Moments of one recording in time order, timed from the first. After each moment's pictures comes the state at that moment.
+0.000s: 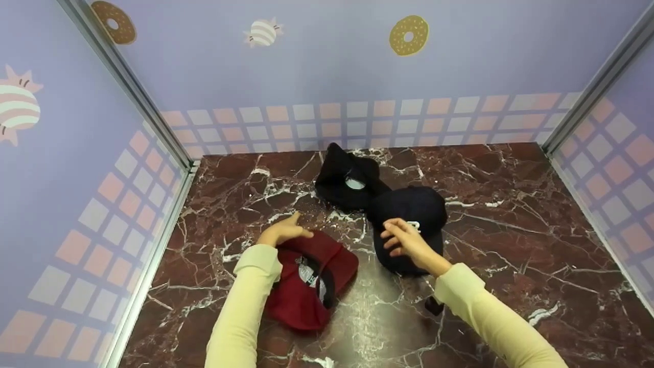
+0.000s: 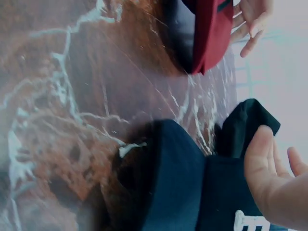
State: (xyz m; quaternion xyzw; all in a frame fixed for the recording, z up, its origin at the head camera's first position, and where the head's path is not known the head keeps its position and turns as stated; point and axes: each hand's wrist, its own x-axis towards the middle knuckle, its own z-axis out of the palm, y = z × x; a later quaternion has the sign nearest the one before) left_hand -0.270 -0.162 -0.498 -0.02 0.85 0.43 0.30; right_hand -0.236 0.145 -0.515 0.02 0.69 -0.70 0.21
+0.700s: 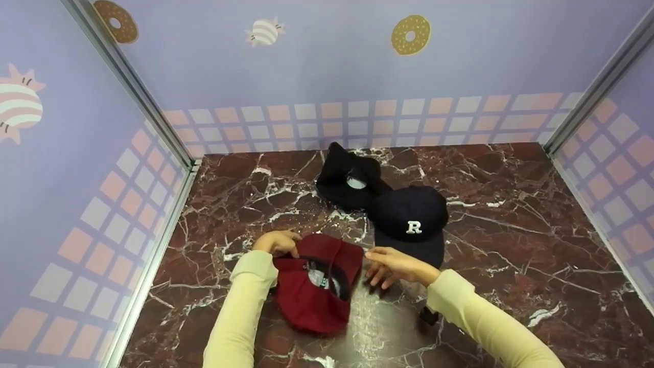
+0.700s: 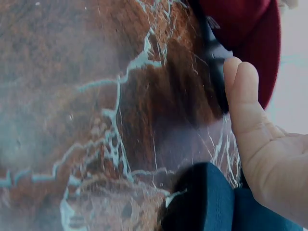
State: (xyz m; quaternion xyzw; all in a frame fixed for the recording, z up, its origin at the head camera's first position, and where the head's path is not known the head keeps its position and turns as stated) left_hand -0.302 -0.210 -0.596 0.07 0.86 0.33 0.38; right_hand -0.216 0.128 -0.538 -0.06 0.67 -0.60 0.42
